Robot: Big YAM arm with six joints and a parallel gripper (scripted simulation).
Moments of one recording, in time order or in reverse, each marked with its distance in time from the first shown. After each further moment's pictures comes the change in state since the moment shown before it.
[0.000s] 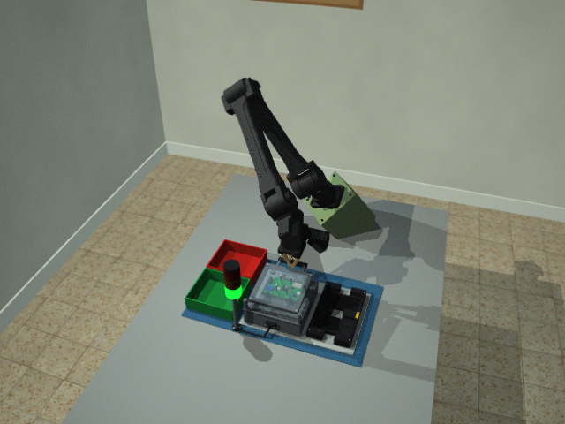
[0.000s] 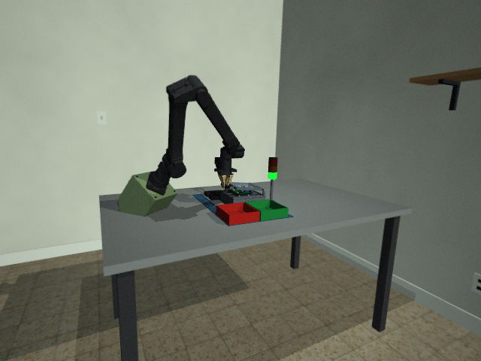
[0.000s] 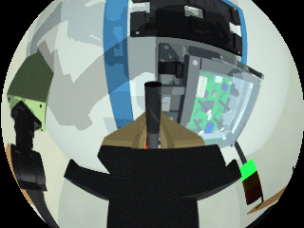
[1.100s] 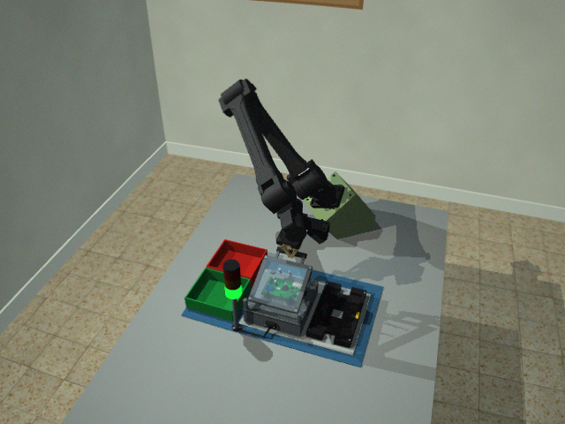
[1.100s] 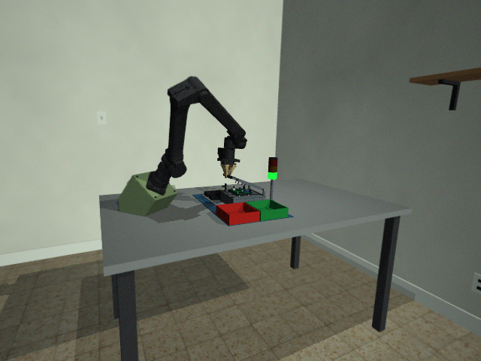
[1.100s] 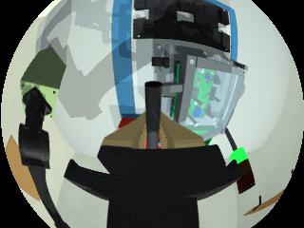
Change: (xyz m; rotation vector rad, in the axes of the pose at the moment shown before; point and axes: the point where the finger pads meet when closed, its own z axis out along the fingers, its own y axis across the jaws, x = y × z) arm 0.000 -0.012 -0.052 -0.050 0.015 -0.006
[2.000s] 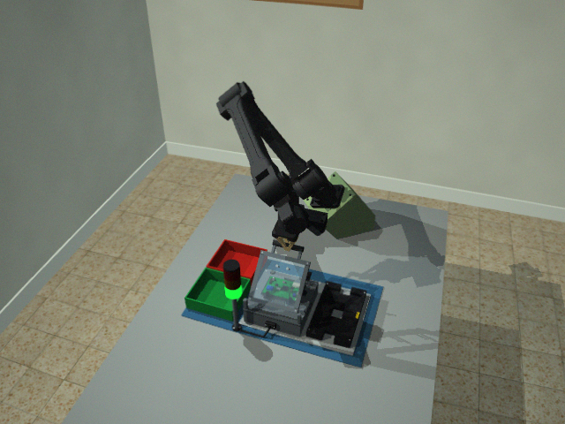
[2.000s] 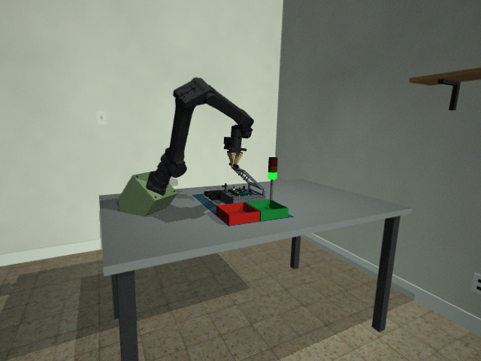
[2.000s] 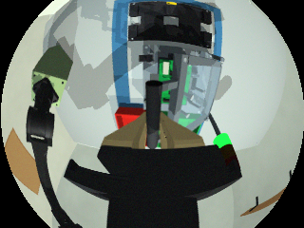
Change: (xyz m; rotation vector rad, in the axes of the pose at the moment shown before) arm 0.001 -0.030 -0.059 -0.024 0.002 -0.015
